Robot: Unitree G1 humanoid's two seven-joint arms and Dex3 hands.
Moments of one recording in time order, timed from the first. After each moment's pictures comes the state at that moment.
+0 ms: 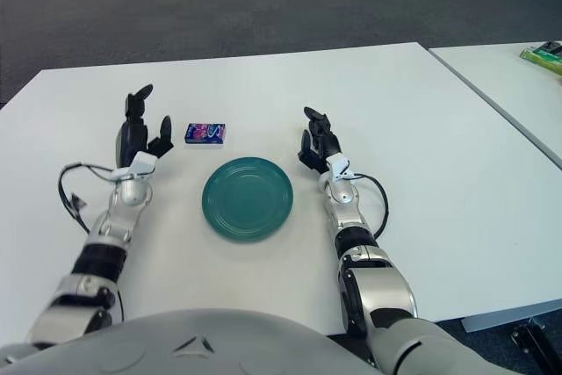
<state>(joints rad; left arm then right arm) -0.35 0.22 -0.09 0.55 0.68 -0.24 0.54 -0.41 -0.08 -0.05 1.01 -0.02 -0.57 0.04</state>
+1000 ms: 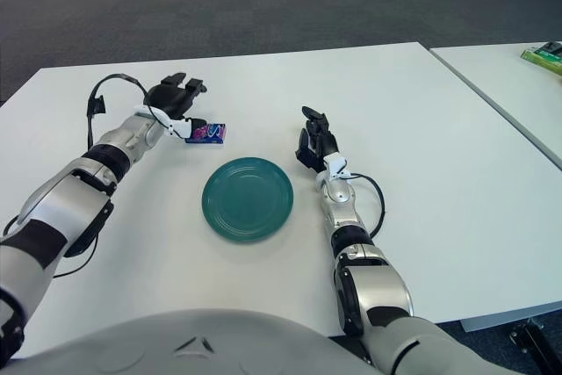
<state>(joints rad) -0.91 0.28 -0.54 1.28 0.90 -0.27 0.27 -0.40 -0.06 -0.05 1.01 -0.02 -0.57 0.02</state>
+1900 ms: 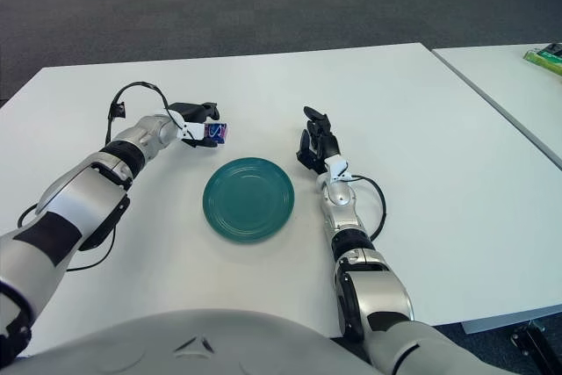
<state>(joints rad) -0.95 0.20 -0.55 1.35 0.77 -0.27 -0.05 -0.38 -0.05 -0.05 0.98 -0.03 -0.57 0.00</state>
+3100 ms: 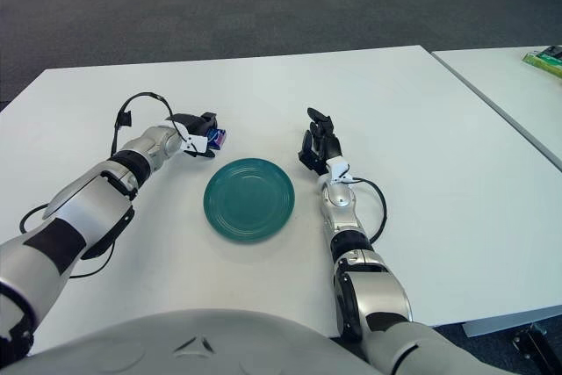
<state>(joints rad) -0.90 0.17 -0.67 1.36 0.81 -0.18 0.03 -0.37 -0.04 -0.08 0.99 -0.02 -0.57 -0.01</state>
